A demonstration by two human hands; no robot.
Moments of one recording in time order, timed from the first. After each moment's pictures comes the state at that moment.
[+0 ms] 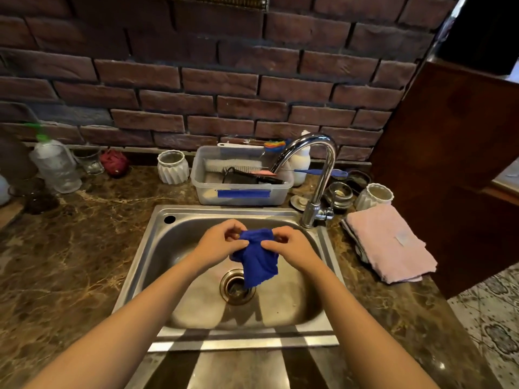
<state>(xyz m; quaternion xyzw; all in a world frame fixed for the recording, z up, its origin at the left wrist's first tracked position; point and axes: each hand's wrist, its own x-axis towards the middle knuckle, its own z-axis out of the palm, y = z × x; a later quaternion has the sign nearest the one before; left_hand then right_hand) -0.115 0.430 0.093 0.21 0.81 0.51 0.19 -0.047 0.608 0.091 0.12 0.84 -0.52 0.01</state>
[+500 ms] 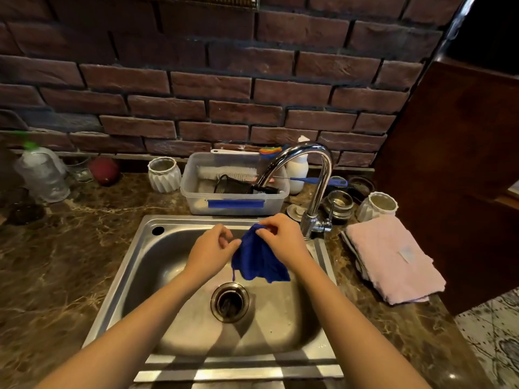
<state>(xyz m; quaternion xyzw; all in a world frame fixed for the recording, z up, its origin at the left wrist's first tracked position) -0.131 0.467 0.086 0.11 0.90 0.42 0.10 -0.091 0.630 0.109 0.10 0.92 -0.38 -0.07</state>
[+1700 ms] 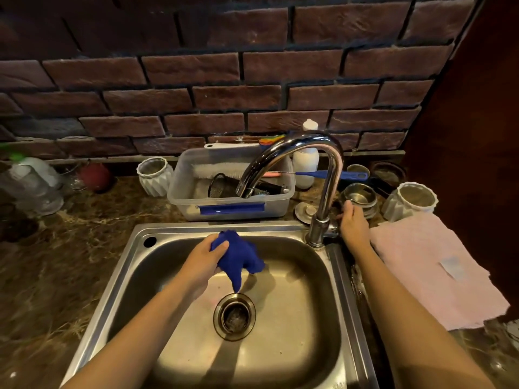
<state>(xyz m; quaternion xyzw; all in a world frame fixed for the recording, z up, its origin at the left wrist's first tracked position) -0.170 0.499 0.056 -0.06 0.71 0.66 0.26 -0.157 0.800 0.013 0.35 0.79 -0.48 -0.16</state>
